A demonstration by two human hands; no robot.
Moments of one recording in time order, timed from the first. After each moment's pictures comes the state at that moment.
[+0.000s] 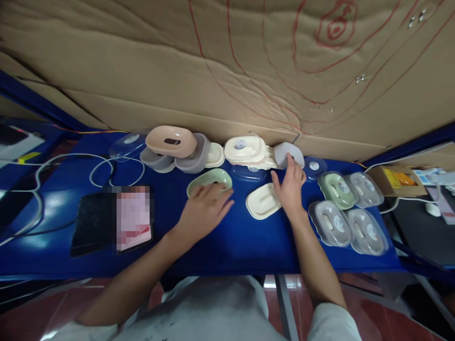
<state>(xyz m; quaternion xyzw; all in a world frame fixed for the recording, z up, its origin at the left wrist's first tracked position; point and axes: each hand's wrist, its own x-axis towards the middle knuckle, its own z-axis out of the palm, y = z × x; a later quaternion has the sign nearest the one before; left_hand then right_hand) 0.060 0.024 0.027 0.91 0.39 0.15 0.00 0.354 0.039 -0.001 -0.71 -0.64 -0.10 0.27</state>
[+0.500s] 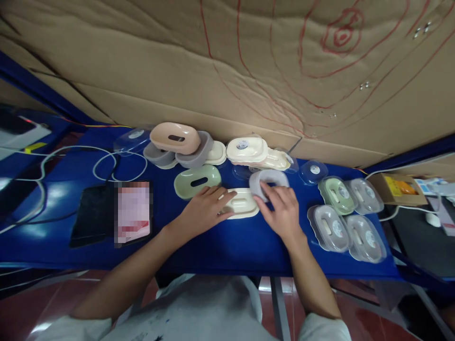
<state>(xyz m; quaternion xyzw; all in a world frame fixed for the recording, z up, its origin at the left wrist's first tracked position) 0.057 0.032 0.025 0.93 0.34 0.08 0.06 0.321 -0.015 0.031 -0.60 -0.74 -0.06 0.31</state>
